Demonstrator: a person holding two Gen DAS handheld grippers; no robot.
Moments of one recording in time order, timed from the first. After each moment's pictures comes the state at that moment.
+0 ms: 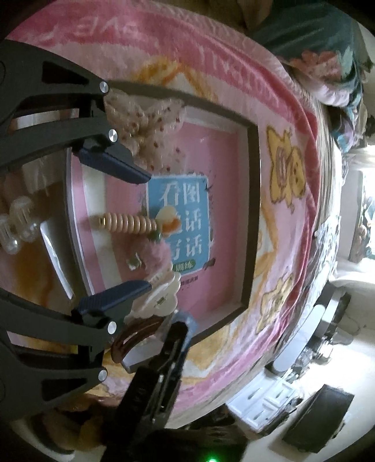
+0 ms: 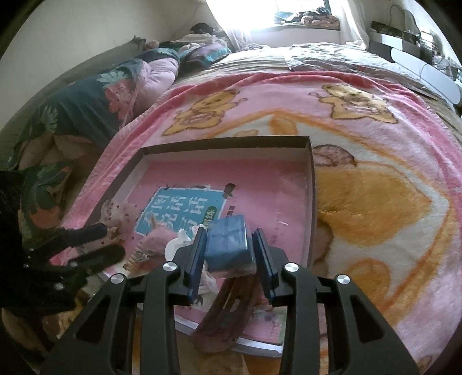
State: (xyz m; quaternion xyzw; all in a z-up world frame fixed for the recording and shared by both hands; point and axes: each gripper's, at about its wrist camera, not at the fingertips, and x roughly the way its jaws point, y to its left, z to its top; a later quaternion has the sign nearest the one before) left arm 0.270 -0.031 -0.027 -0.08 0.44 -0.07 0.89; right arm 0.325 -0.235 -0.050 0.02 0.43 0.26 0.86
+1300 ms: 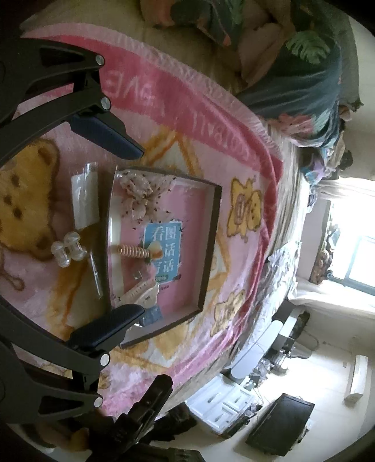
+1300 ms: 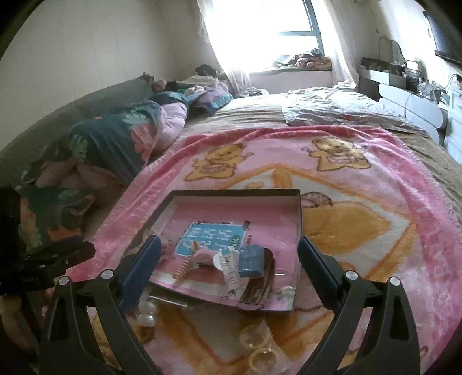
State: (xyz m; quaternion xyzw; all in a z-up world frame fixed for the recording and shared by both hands) left arm 0.181 0.017 0.050 -0.12 0.36 -0.02 0.92; right arm 0.239 -0.252 0.045 0.04 0.32 0.24 0.92
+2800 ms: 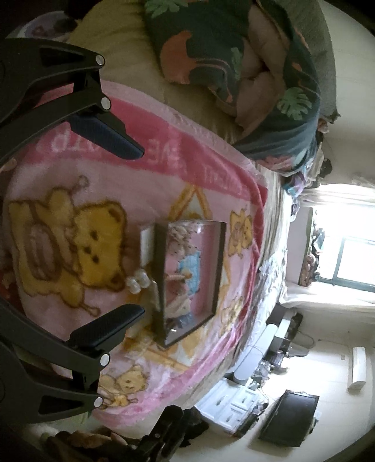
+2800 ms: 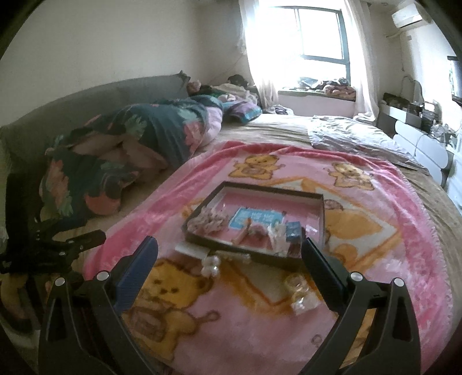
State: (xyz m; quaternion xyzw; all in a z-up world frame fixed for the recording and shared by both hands) left arm 0.038 0.049 0.066 -0.08 0.34 0.01 0.94; right arm 0.085 -0.216 0.083 -0.03 0.29 0.28 0.91
